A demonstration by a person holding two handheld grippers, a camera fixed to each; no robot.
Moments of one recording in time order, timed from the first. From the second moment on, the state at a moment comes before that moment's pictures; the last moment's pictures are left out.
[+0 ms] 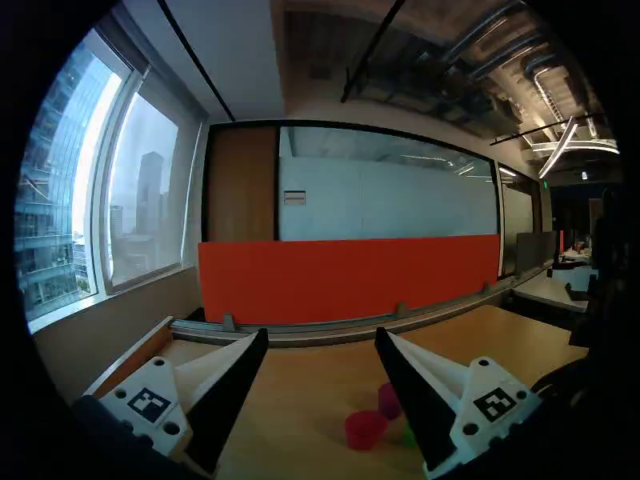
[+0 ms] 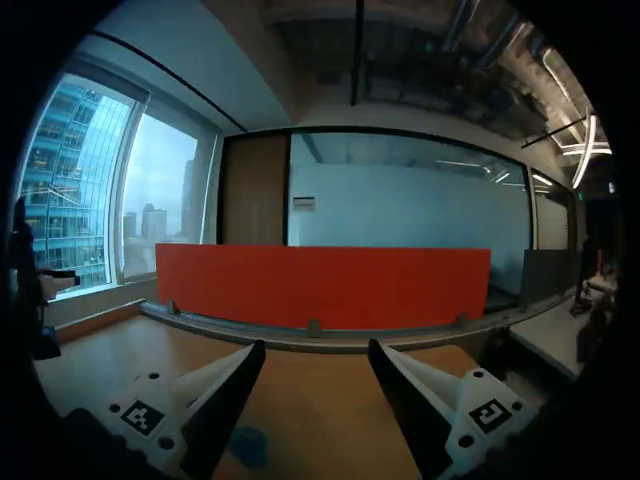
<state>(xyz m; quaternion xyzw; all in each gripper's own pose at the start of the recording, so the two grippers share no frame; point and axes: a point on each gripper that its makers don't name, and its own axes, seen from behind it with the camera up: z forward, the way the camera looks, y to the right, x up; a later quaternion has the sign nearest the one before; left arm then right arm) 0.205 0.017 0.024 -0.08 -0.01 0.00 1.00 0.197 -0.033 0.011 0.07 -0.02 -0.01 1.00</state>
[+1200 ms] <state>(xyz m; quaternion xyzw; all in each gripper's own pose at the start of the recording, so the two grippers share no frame) 0.215 0.067 0.006 -0.24 -0.02 0.02 0.97 0.212 -0.107 -0.015 0.26 -0.03 -0.01 0.97</state>
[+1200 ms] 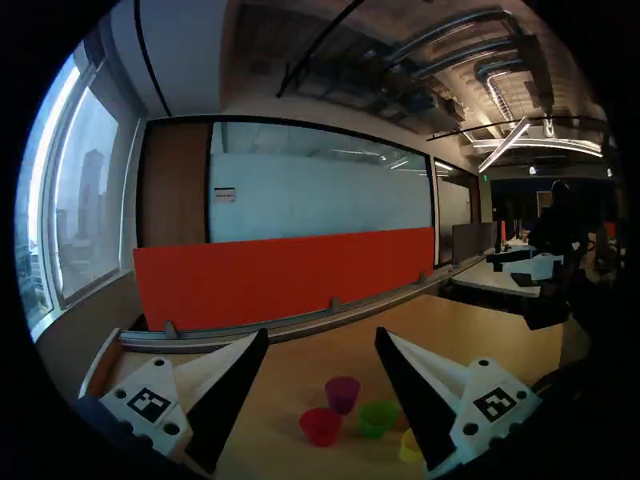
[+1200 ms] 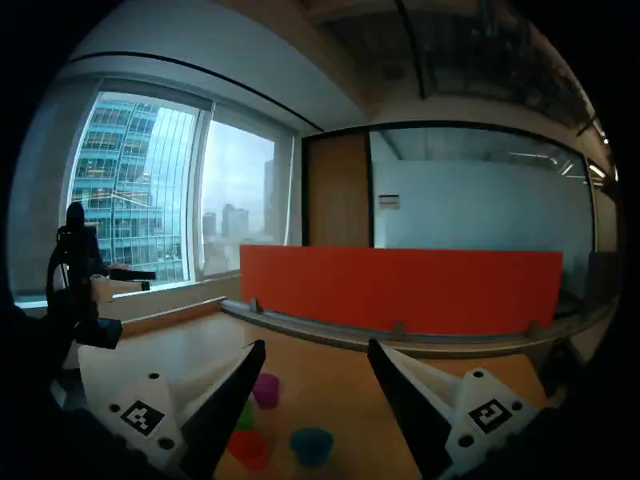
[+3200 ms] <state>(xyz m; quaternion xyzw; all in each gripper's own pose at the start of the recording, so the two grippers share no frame) 0.078 0.136 0.013 -0.42 -0.15 0.07 0.89 0.098 -0.124 -0.012 0.35 -0.17 -0.11 0.91</state>
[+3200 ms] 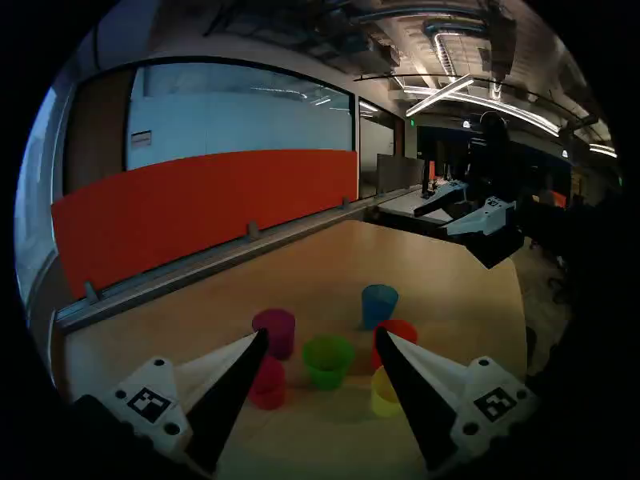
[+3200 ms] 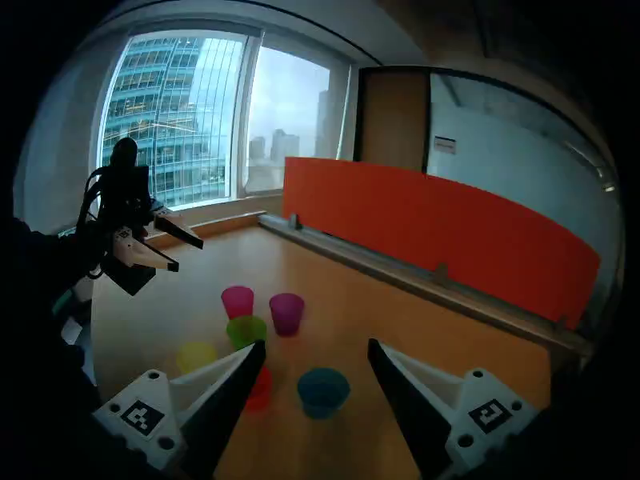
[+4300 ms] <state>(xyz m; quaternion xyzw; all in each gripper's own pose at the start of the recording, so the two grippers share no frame) 0.003 0.165 0.025 -0.44 -0.21 0.12 0.86 0.026 -0.119 0.003 0.36 -0.23 -0.10 0.90</state>
